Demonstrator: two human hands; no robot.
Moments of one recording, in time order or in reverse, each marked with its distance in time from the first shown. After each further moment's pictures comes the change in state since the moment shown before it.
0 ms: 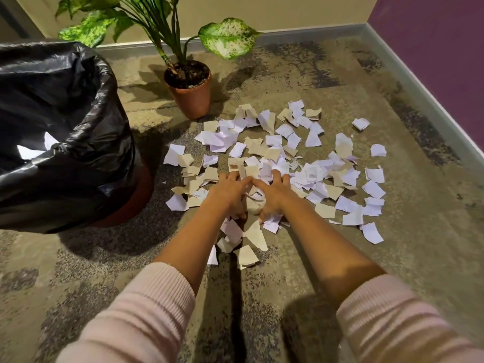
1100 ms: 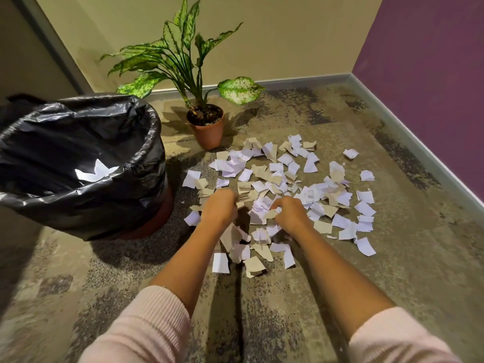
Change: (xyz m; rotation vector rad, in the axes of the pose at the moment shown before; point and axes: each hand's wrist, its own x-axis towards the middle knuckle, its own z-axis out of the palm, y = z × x) left_hand -0.065 -0.016 -0.031 -0.245 0.429 -0.082; right_hand -0.072 -0.013 -0.024 0.450 0.308 0.132
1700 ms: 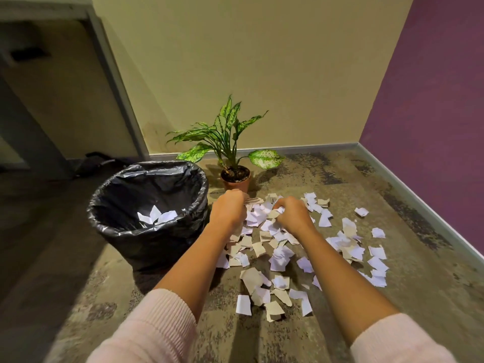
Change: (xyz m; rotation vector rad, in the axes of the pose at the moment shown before) left_hand -0.022 0.009 -0.156 0.070 0.276 0.028; right_hand -0.036 -0.119 -0.097 0.016 0.154 -0.197
